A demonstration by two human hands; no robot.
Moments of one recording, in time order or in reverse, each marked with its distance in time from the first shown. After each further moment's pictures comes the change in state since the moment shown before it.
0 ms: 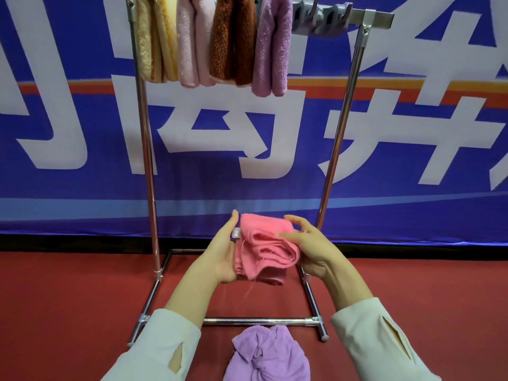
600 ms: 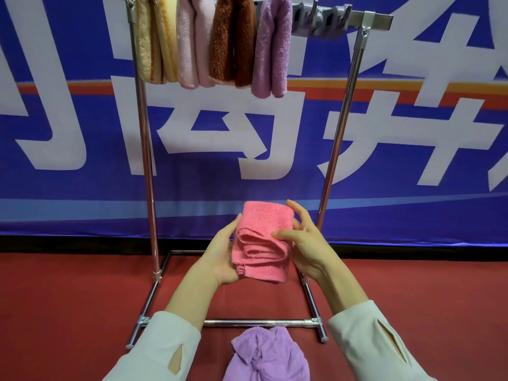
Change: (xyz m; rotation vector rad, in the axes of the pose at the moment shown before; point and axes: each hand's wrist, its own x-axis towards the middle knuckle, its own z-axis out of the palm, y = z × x) left_hand -0.005 -0.002 0.006 -0.097 -0.052 0.072; right_hand 0.001 0.001 0.007 0.130 -0.104 -0.183
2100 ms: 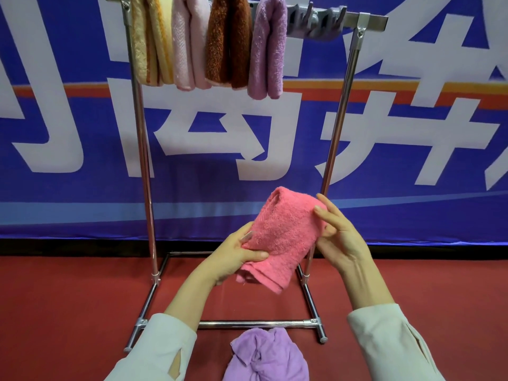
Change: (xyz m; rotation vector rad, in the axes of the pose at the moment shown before) left_hand -0.003 -0.004 0.002 0.759 -0.111 0.433; right_hand -0.007 -0.032 -0.045 0.353 0.110 -0.068
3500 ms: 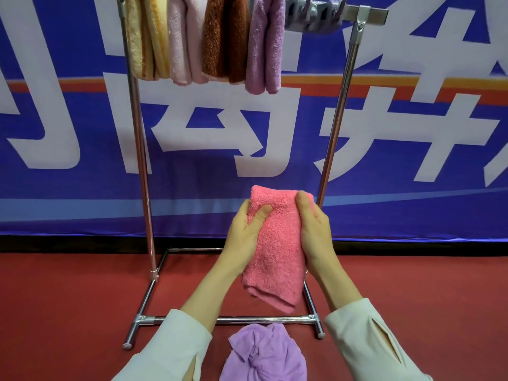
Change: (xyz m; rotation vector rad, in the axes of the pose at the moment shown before) left_hand 0.015 0.017 0.039 -0.181 0.320 0.224; right_hand -0.010 0.033 0.038 -0.537 0.139 -0.280
